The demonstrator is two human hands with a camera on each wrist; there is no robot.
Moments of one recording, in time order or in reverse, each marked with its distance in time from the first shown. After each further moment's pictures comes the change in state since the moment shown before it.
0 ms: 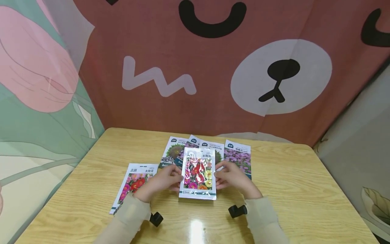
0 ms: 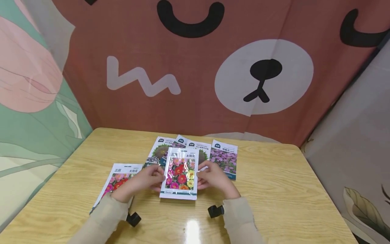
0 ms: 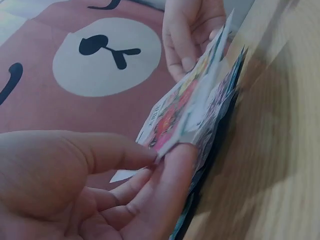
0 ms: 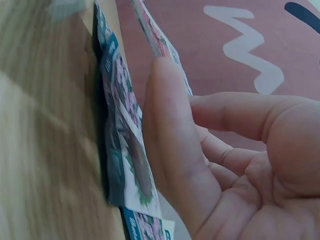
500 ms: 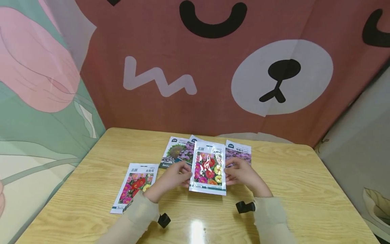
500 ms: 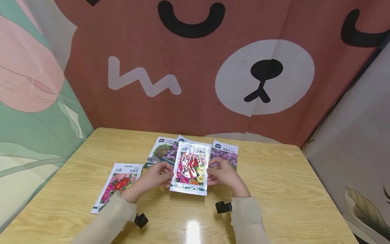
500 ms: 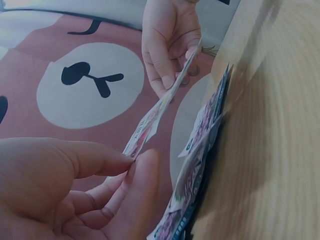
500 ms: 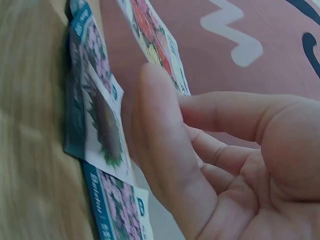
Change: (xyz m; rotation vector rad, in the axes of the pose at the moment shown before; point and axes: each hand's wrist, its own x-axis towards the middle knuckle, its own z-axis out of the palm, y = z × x) left_hand 0.008 0.016 0.024 0.016 0.054 0.118; right_hand -0.009 -0.003 -0.026 -0.026 0.090 -0.009
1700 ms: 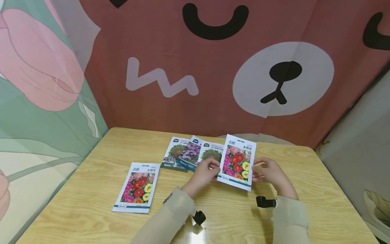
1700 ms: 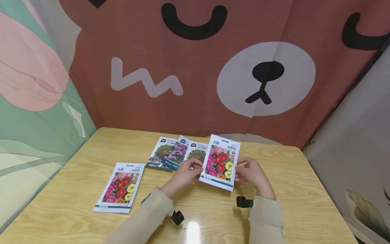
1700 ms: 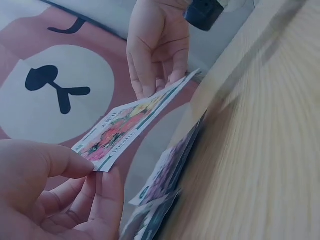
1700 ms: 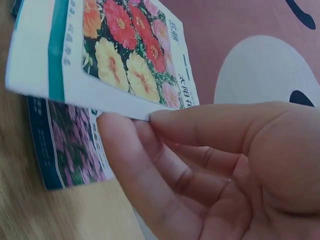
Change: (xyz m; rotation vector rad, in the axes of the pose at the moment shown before) left_hand 0.056 0.007 0.085 -0.089 0.109 0.055; right_hand -0.021 0.009 -0.071 -0.105 0.187 0.118
